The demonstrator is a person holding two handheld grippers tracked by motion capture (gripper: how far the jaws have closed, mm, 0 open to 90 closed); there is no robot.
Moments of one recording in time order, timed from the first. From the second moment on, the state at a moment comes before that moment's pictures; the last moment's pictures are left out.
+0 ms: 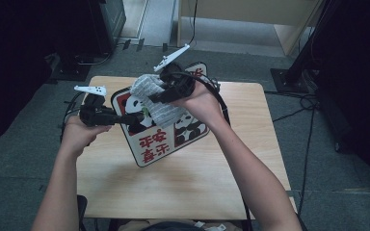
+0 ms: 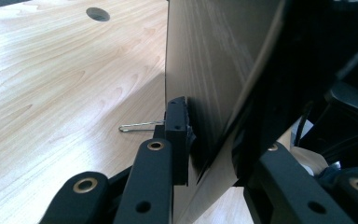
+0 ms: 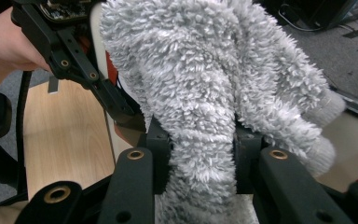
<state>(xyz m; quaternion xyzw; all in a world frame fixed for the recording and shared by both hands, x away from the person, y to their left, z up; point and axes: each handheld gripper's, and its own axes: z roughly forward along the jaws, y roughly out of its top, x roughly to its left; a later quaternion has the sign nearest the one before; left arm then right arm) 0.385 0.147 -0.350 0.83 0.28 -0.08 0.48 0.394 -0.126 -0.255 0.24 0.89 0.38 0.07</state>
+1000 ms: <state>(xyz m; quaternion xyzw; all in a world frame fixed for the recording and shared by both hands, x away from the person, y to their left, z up) 0.385 0.147 -0.350 0.83 0.28 -0.08 0.49 0.391 -0.131 -0.289 0.24 0.90 0.37 0.04</state>
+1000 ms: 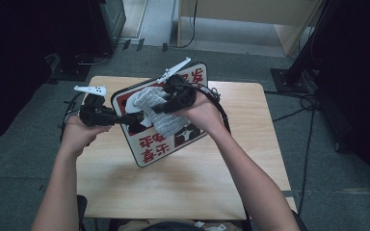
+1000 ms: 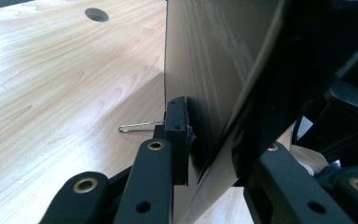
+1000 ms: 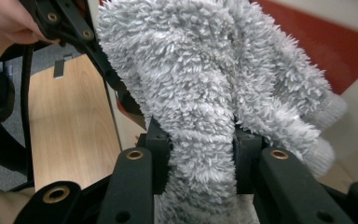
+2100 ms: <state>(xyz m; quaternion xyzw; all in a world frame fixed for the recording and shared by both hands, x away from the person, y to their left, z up) 0.385 0.147 -0.349 0.83 0.27 -0.07 0.48 0.381 -0.142 -0.341 0.25 0.89 0.37 0.01</state>
